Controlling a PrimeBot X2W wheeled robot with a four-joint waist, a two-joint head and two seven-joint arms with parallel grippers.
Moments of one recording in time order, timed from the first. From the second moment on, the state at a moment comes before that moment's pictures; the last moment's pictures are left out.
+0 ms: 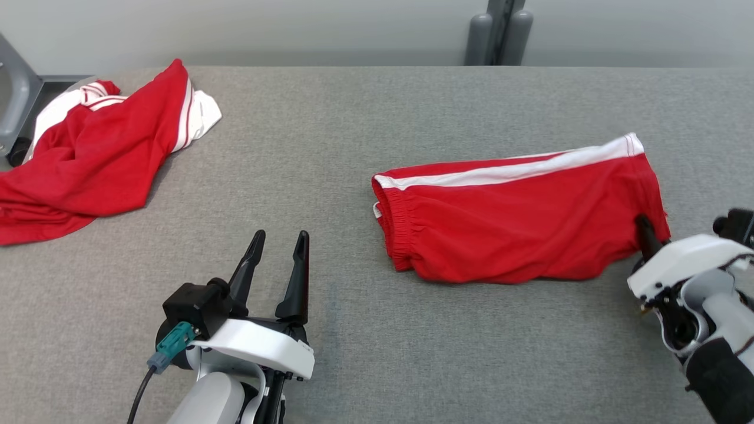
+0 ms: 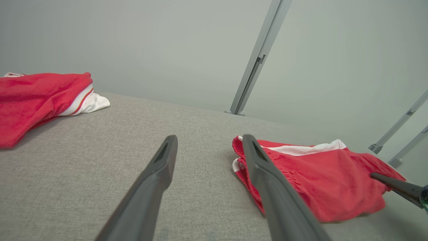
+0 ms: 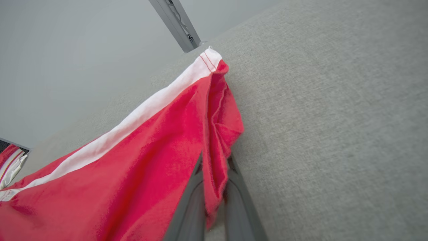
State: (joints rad) left arm -0.24 0.13 -0.43 0.23 -0.58 0.12 -0.26; right arm -0.74 -0.31 0.65 1.06 1.18 0.13 -0.20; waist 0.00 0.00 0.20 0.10
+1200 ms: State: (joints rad) left arm -0.17 0.11 -0.45 0.26 -0.58 0.10 -0.26; right arm -0.69 -0.31 0.68 0.91 1.17 0.13 -0.21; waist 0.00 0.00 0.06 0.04
